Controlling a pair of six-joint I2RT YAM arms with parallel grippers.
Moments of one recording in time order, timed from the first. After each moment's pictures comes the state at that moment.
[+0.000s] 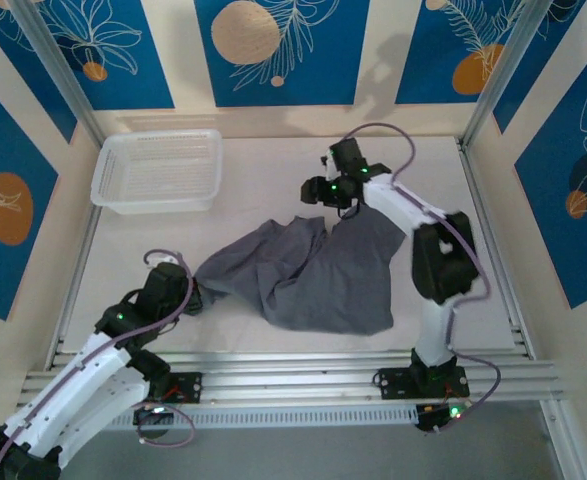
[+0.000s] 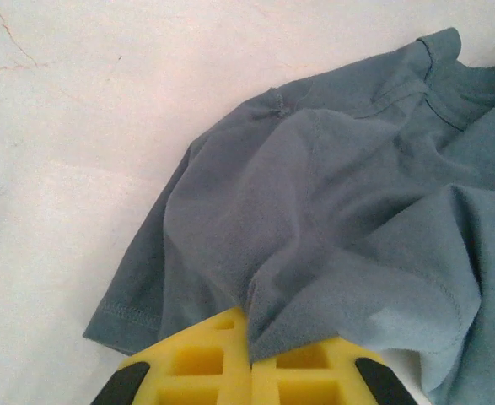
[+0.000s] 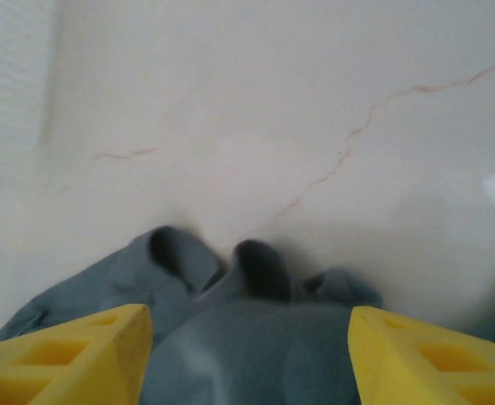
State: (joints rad) left arm -0.54 0.64 0.51 -0.72 -0.22 -0.70; right arm 0.39 1.99 1.58 -0.58 -0.28 0.41
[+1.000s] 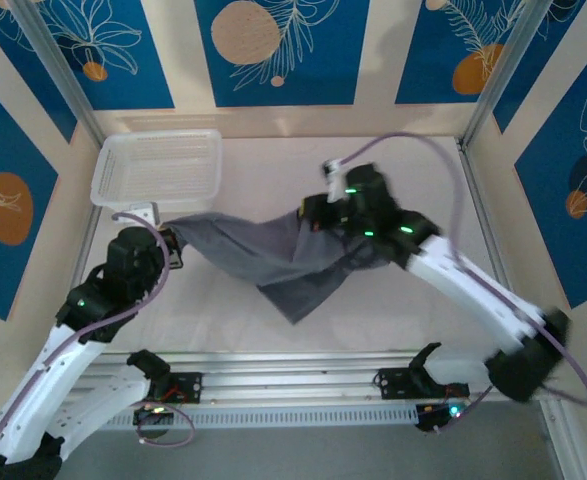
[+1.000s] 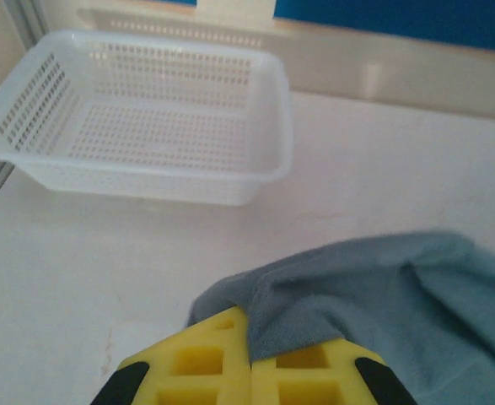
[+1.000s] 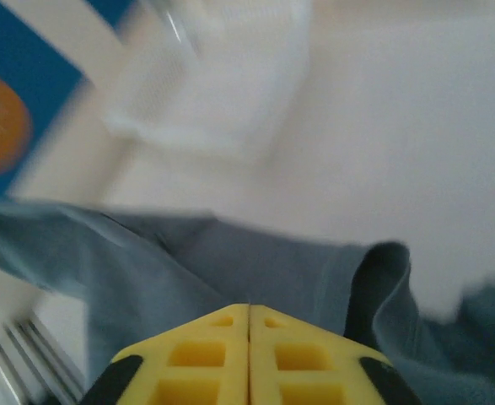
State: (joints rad) left arm -0.54 0.72 0.93 -0.76 -0.48 -0.41; right arm 0.71 1.35 1.23 -0.49 -0.13 0.49
